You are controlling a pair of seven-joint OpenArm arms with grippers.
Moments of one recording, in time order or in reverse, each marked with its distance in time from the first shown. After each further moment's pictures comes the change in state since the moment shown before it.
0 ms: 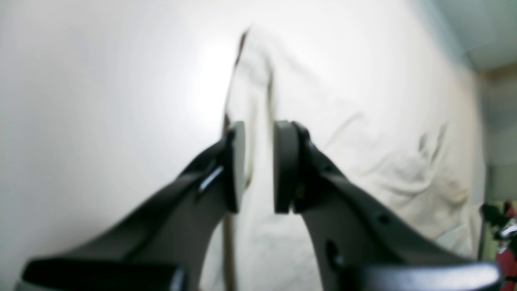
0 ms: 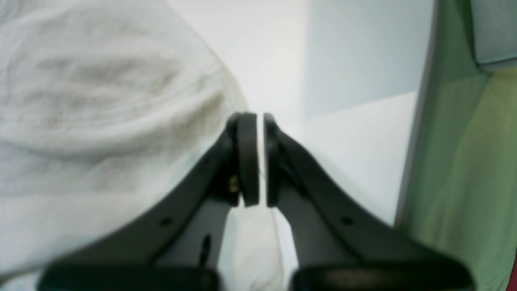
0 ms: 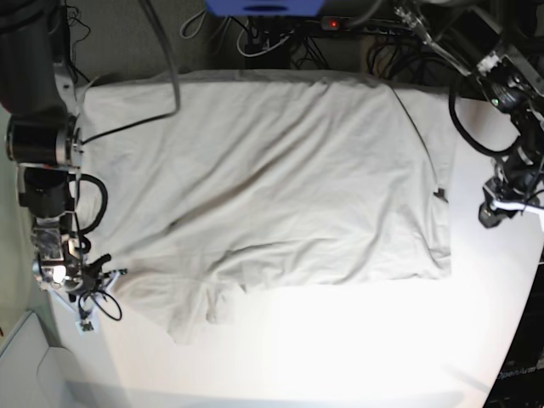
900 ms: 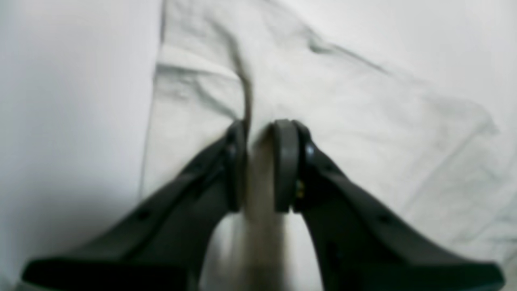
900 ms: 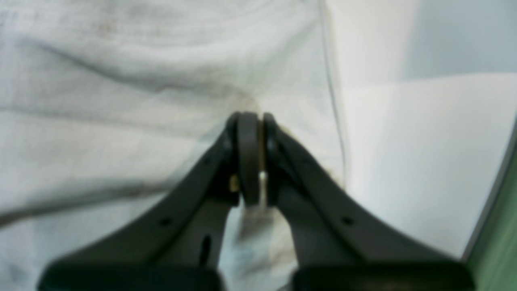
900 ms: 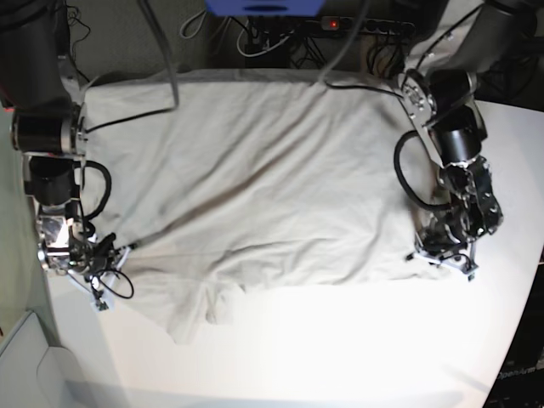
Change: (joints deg) left arm -21.5 -2.0 18.0 -51.9 29.2 0.2 -30.8; right arm -3.0 -0.4 -0.1 0.2 0.2 8.7 -3.3
